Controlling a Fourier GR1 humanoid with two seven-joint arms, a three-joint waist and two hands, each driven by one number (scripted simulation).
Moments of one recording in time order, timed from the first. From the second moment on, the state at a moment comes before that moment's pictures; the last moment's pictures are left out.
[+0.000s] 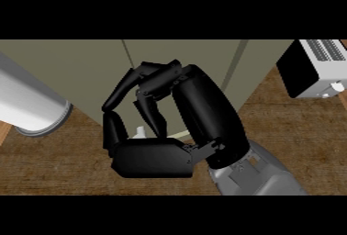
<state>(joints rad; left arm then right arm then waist) 0.74 0.49 -0.03 -2.07 0.76 -0.25 -0.56 -0.77 -0.01 0.43 -1.82 -0.09 -0.31 0.55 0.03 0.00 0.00</state>
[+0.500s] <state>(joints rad) 0.76 0.49 0.04 -2.07 0.79 -0.31 -0.53 -0.89 0.00 0.31 -1.52 -0.17 -0.17 0.39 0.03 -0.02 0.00</state>
